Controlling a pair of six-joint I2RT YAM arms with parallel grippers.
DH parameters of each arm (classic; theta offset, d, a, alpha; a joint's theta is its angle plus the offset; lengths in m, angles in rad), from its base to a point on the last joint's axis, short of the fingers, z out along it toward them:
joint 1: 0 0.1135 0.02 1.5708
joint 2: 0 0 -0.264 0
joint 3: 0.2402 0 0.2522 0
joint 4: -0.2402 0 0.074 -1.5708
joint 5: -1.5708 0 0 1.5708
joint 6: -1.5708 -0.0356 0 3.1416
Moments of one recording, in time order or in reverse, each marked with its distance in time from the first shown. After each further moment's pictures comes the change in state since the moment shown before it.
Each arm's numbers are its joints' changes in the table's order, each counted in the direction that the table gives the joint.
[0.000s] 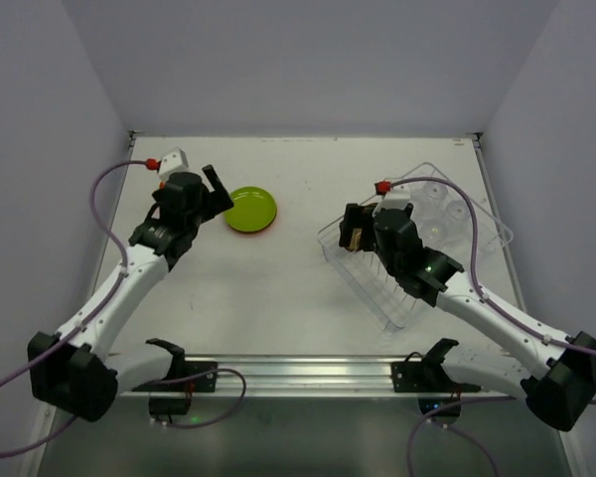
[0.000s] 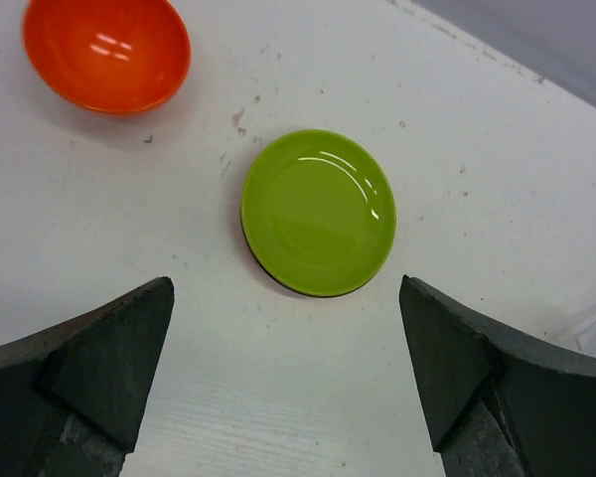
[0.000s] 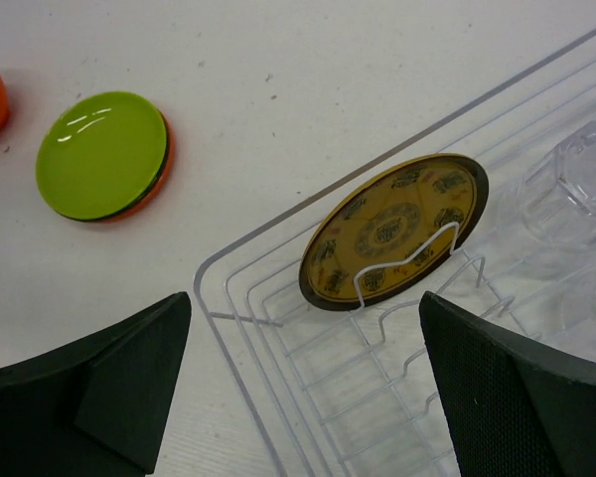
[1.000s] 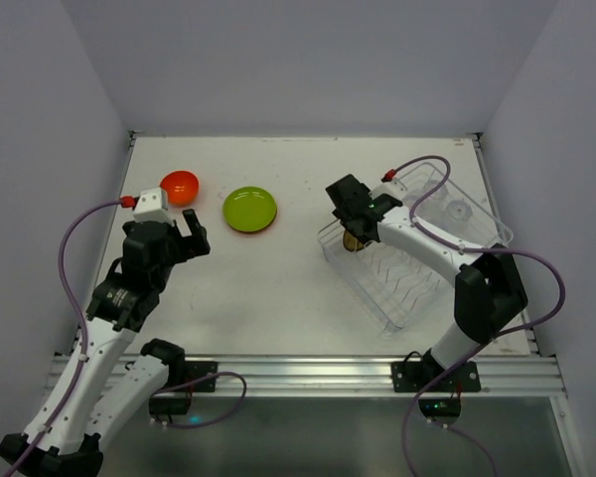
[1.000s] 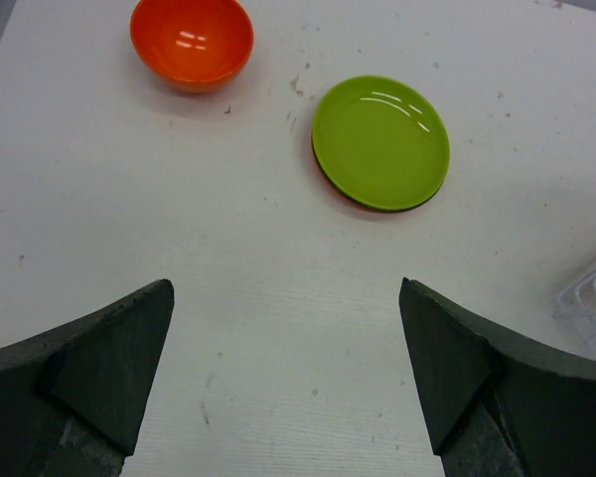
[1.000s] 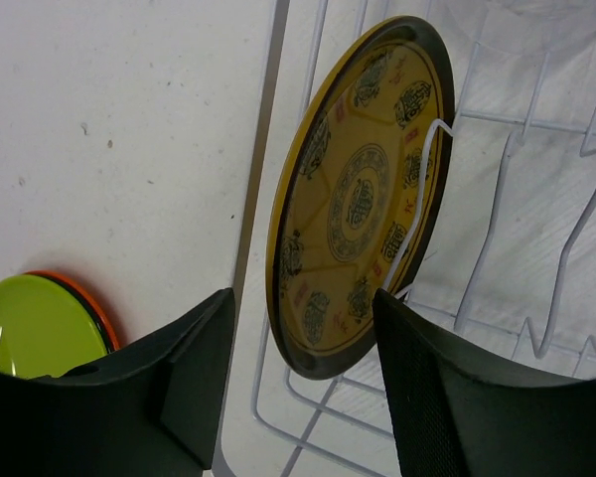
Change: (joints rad) left arm 0.001 0.549 -0.149 -0.300 -0.012 -0.238; right arm -0.101 -0.608 0.426 -0.446 -0.131 -0.915
